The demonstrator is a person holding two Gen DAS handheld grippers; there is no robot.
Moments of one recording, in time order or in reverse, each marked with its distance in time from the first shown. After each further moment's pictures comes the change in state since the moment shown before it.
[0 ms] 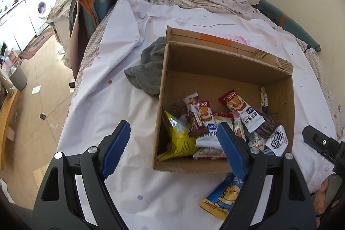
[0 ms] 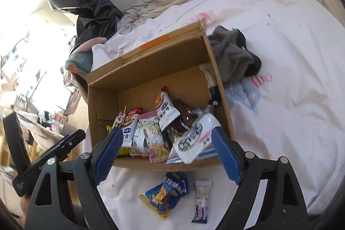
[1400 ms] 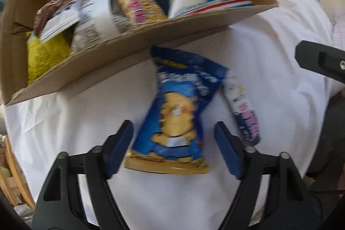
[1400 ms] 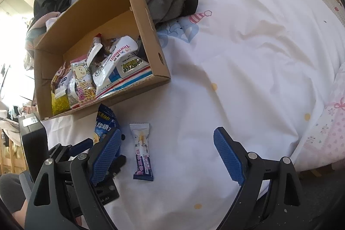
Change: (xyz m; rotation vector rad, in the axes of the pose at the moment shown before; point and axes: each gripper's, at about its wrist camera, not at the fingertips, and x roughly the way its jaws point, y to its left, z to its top) left arm 0.086 -0.121 -0.136 0.462 0.413 -0.081; right arm 0.008 -0.061 -0.068 0.058 0.191 -0.275
